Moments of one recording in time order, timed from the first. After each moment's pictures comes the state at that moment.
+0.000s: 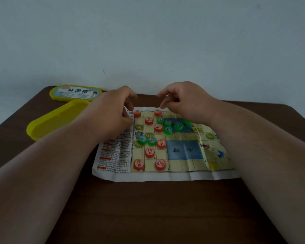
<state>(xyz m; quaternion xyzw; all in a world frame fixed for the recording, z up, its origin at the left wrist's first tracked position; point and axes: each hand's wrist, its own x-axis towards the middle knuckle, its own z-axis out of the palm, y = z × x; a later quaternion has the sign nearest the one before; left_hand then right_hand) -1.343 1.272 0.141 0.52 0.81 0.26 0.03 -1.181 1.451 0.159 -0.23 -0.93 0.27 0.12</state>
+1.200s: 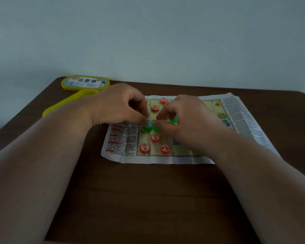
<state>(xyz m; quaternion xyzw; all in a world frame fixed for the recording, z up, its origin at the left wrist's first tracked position) -1.341 1.259 0.163 0.57 0.76 0.22 0.23 -1.142 1.361 0.151 -0.26 -0.94 0.20 0.11</state>
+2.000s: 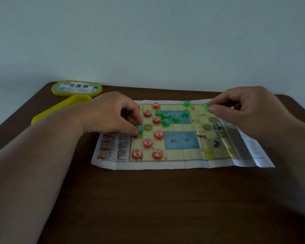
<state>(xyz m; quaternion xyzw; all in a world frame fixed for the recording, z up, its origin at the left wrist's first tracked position) -1.342 1.259 0.160 0.58 0.76 0.20 0.24 -1.055 1.435 0.171 -0.31 -0.88 0.27 0.23</state>
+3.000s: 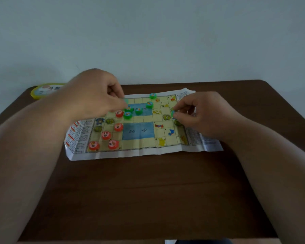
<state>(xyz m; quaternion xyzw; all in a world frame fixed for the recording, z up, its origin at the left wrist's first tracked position) -1.272 1.284 0.202 0.51 0.83 0.21 0.08 -1.041 1.448 0.141 -0.27 -0.92 0.24 0.17</state>
